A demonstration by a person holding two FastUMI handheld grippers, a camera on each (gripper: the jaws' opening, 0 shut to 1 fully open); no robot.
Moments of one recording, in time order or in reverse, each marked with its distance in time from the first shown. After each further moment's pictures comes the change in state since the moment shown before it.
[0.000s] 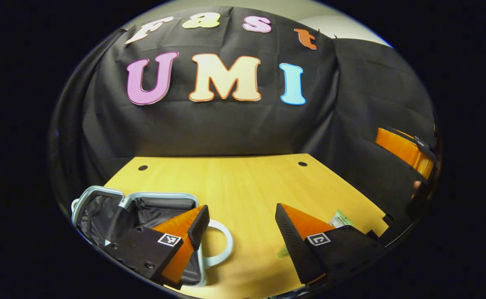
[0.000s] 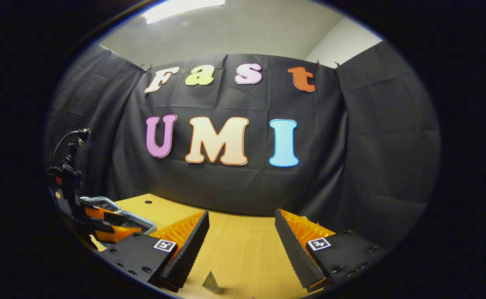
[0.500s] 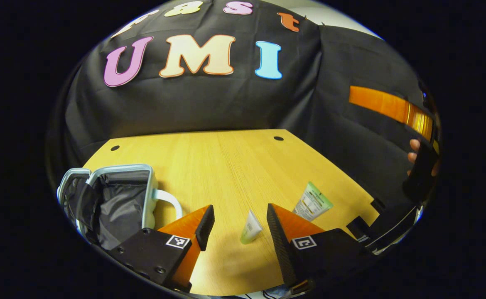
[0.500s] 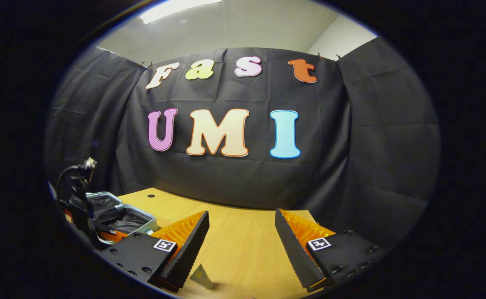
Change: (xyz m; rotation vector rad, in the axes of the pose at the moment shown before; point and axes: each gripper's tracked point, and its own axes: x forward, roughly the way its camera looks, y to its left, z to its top) left arm 0.020 -0.066 -0.073 0.001 0.144 -0.088; right arm 0.000 -0.014 -0.023 0.010 0.057 0.043
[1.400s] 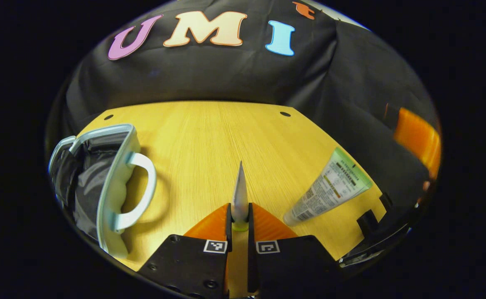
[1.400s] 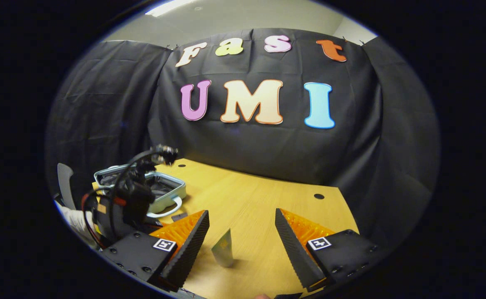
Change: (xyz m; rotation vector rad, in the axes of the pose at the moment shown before) left arm 0.028 0.001 -0.039 -0.084 0.108 0.016; right arm -0.025 0.055 -0.105 -0.045 0.190 0.212
